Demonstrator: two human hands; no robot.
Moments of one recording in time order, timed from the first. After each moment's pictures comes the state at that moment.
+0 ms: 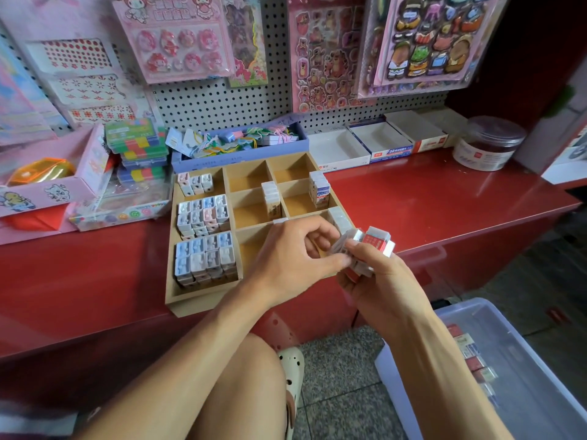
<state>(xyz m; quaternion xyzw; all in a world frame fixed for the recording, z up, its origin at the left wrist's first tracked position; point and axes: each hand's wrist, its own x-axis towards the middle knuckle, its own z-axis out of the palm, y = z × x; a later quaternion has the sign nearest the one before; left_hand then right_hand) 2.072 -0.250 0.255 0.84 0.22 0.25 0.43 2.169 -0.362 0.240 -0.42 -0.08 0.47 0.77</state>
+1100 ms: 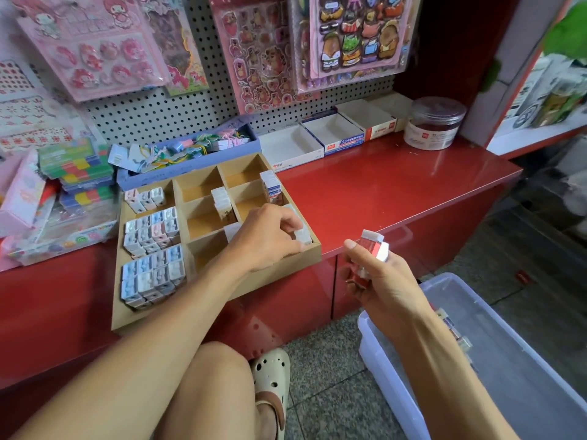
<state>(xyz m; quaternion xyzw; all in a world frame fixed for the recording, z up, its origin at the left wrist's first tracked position) 2.133 -0.236 0.251 0.90 0.28 0.09 0.33 2.211 -0.413 0.222 -0.53 -0.05 0.39 0.75</state>
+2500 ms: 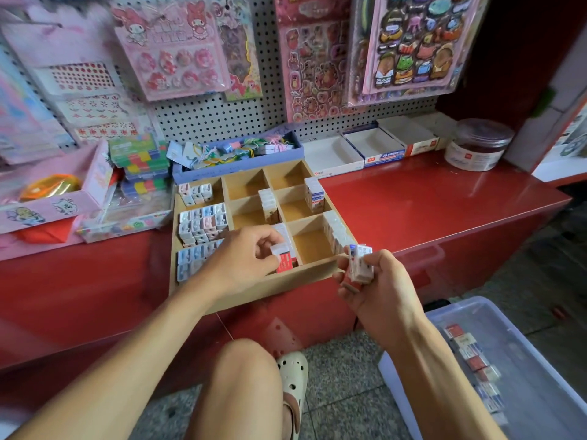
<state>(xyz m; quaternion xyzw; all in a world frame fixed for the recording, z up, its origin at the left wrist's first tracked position) 2.035 -0.208 0.255 0.86 0.31 0.13 0.38 2.171 -0.369 0.230 -0.43 0.00 0.49 0.76</state>
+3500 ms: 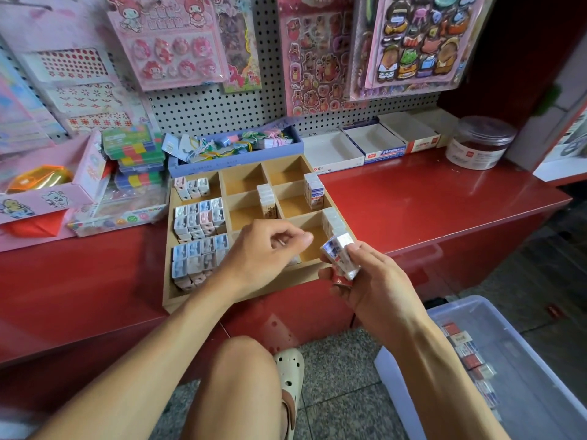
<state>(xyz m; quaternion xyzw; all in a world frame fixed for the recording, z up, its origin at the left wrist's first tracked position) 2.054 -0.226 0.254 0.84 0.27 0.20 0.42 2.168 -0.374 0.236 -0.46 -0.16 0.48 0.73</state>
